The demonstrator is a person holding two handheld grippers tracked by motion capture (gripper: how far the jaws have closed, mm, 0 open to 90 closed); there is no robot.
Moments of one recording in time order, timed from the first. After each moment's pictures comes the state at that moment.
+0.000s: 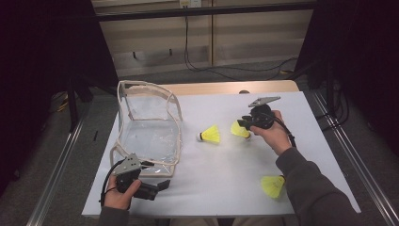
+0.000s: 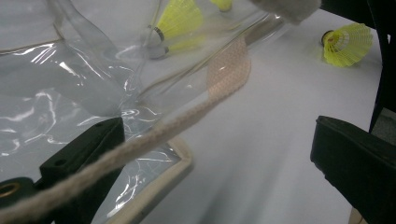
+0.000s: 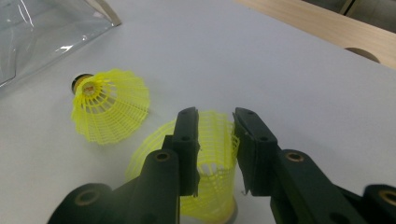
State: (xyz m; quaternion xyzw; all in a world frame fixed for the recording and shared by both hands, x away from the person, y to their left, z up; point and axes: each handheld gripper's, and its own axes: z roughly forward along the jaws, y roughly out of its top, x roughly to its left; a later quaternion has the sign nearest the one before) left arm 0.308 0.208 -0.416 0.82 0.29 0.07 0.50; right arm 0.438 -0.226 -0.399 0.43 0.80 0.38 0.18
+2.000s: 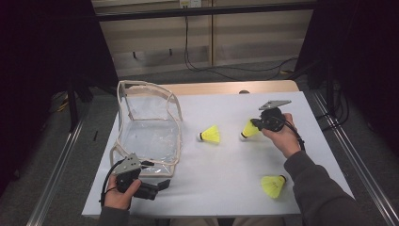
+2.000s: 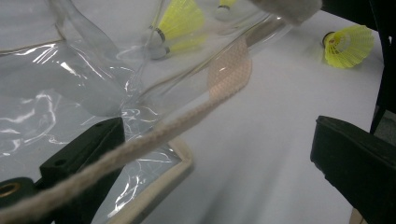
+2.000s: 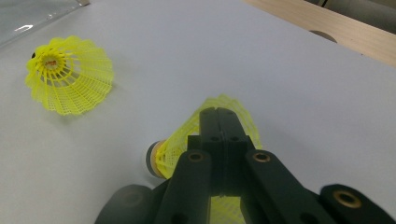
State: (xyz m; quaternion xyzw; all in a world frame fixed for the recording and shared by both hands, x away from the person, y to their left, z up) left arm 0.308 0.208 -0.415 0.82 0.29 0.07 0.50; right arm 0.428 -0.253 -0.408 0.44 0.80 0.36 0.20
